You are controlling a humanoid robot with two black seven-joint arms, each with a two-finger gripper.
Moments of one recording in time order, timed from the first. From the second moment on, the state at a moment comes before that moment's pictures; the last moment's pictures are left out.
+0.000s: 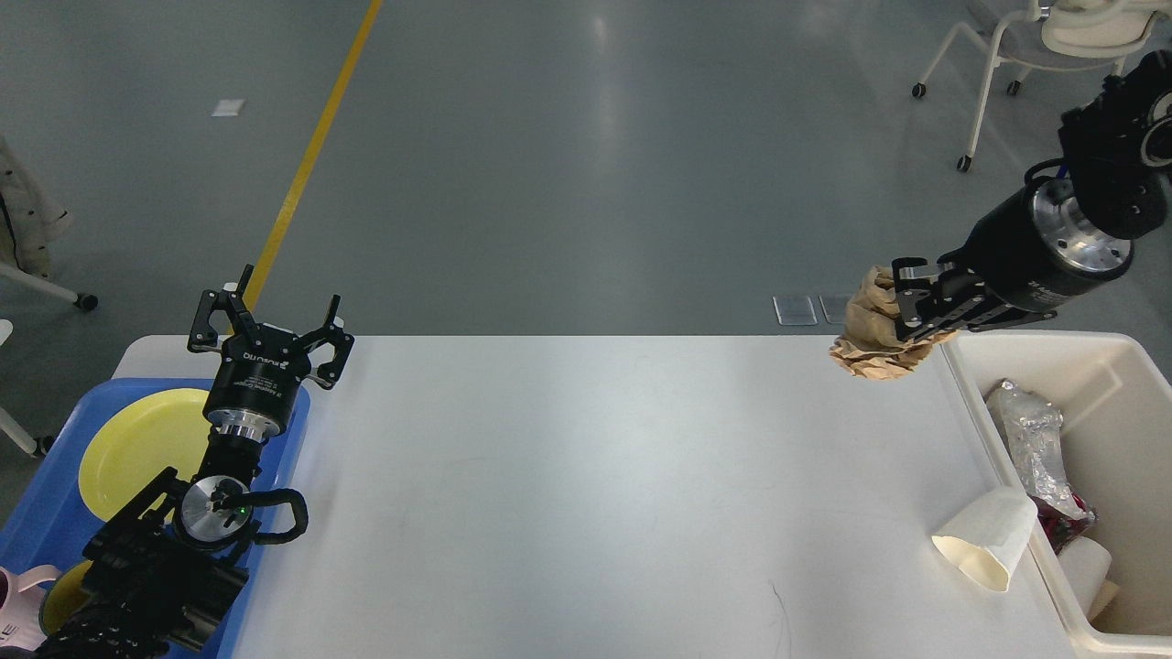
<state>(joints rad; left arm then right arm) -0.52 0.12 -1.27 -0.47 0.08 -0.67 -0.28 2.23 -0.58 -1.22 1.46 -0.23 0.59 -0.08</state>
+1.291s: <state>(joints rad) -0.52 0.12 -1.27 -0.47 0.08 -0.67 -0.28 0.85 -0.50 -0.77 0.12 -0.34 0.04 -0.12</state>
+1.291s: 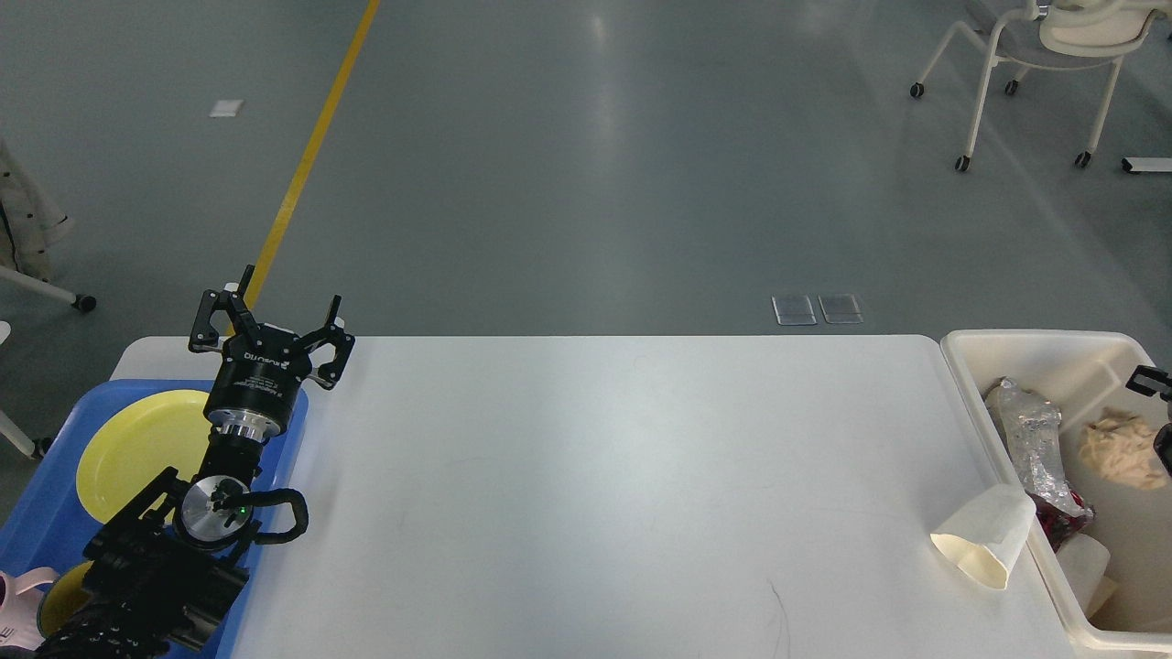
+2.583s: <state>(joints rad) -0.52 0.12 -1.27 -0.47 0.08 -0.67 -0.28 2.28 -0.40 -0.95 1.40 -0.08 0.75 -0.13</state>
